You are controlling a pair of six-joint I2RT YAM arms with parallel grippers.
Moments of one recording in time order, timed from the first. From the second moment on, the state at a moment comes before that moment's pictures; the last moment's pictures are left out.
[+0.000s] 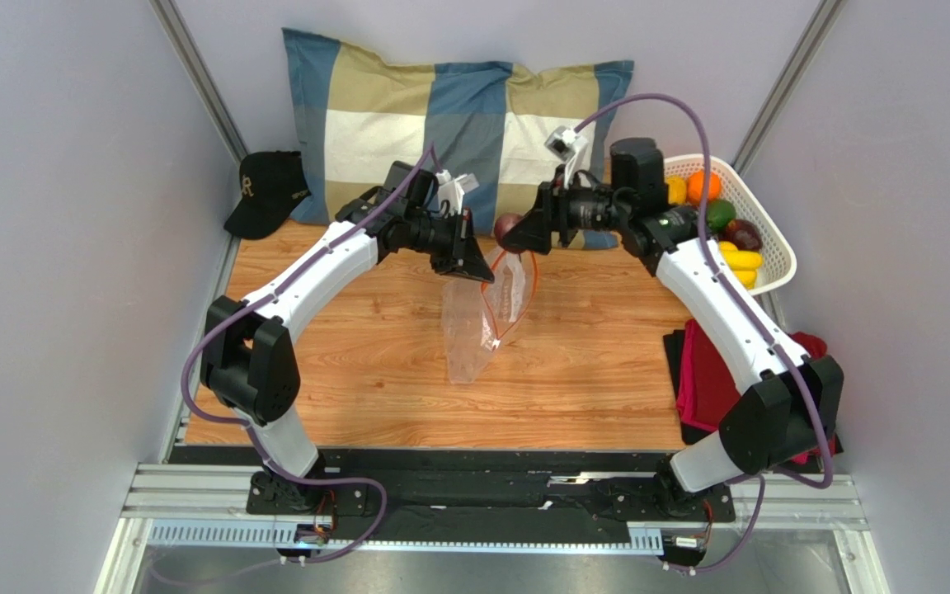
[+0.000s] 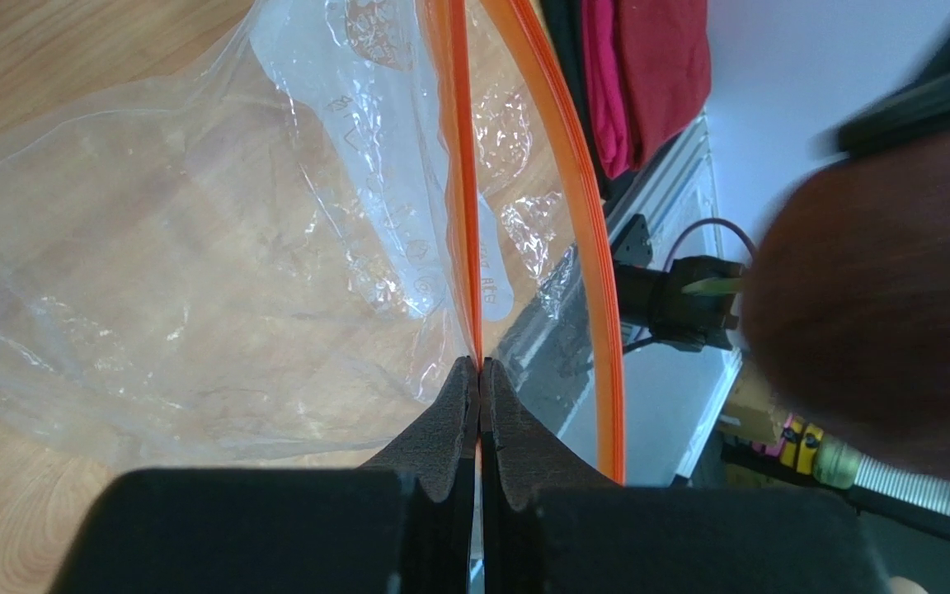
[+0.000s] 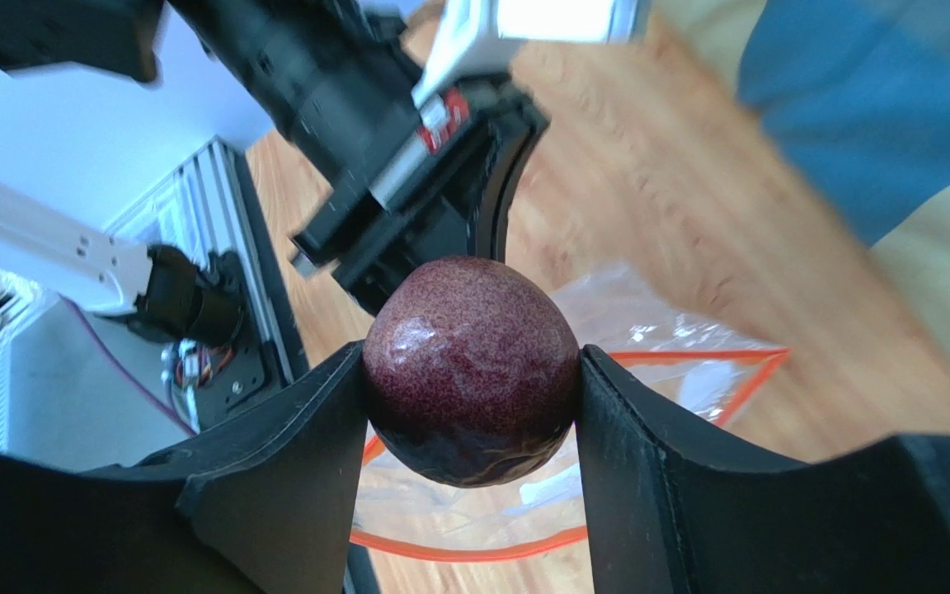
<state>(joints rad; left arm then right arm) -0.48 1.72 1.50 -0.60 0.74 -0.45 0.34 1.49 1.47 -0.36 -0.83 0.12</state>
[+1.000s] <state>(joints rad) -0.47 1.70 1.44 -0.38 0.97 -0.64 0.07 1.52 1.62 -0.71 -0.70 -0.21</state>
